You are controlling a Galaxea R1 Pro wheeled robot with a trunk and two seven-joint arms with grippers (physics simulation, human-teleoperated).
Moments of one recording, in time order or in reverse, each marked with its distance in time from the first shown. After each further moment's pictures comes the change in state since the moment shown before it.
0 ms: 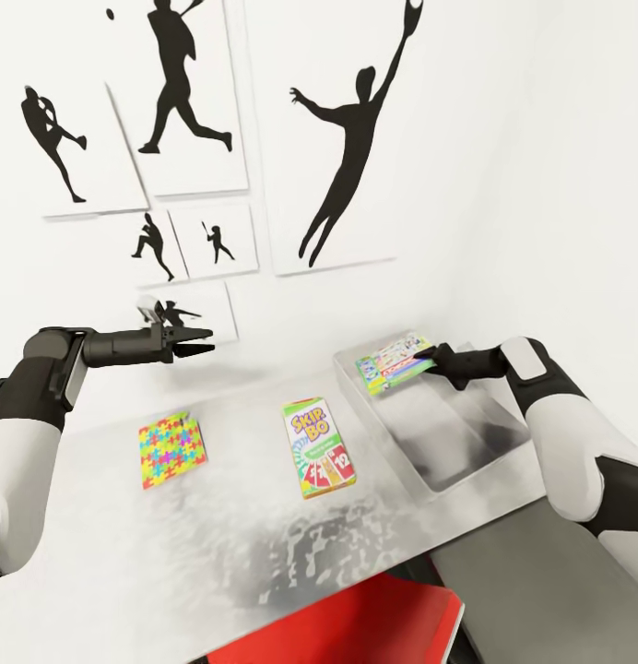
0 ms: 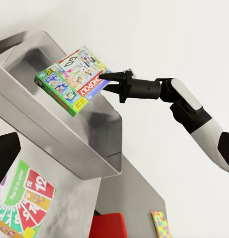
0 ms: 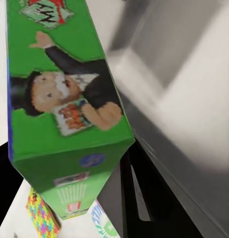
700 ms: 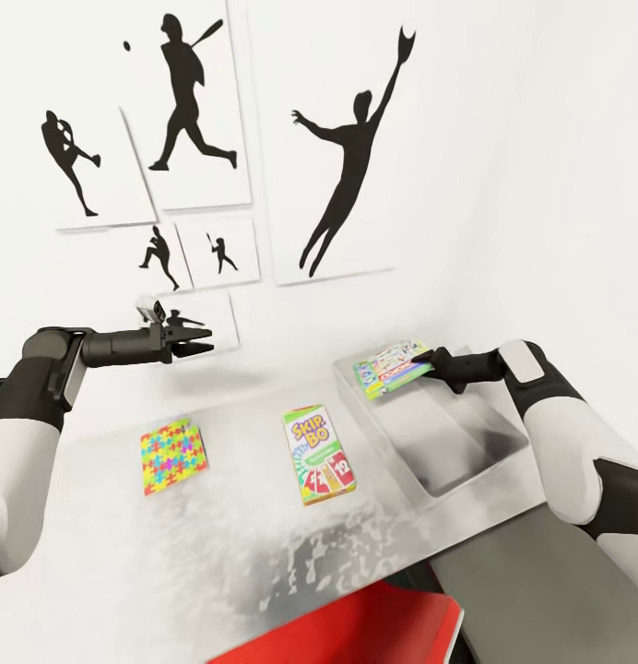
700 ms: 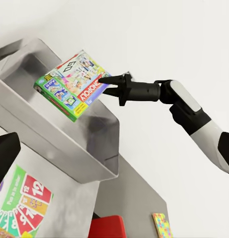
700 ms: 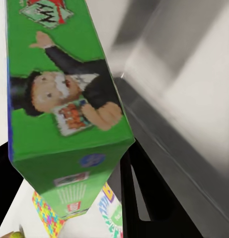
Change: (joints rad) left arm 0.000 0.003 0.001 0.000 0.000 0.000 0.000; right arm 0.010 0.005 -0.001 0.001 -0.001 0.020 -0.001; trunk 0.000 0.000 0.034
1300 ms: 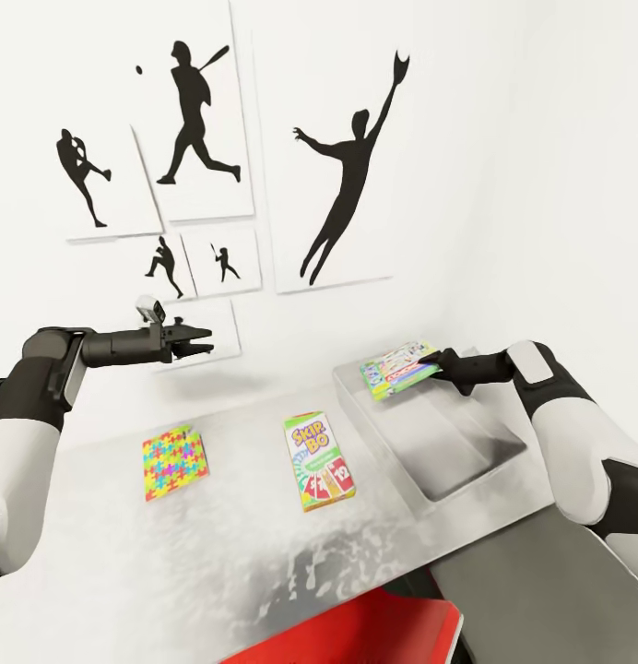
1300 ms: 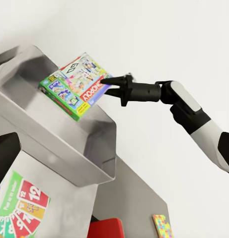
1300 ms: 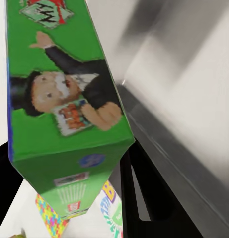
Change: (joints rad) left arm 0.000 0.000 0.002 0.000 0.000 0.000 0.000; right arm 0.000 -0.027 -0.001 0.006 -0.003 0.009 0.001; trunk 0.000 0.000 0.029
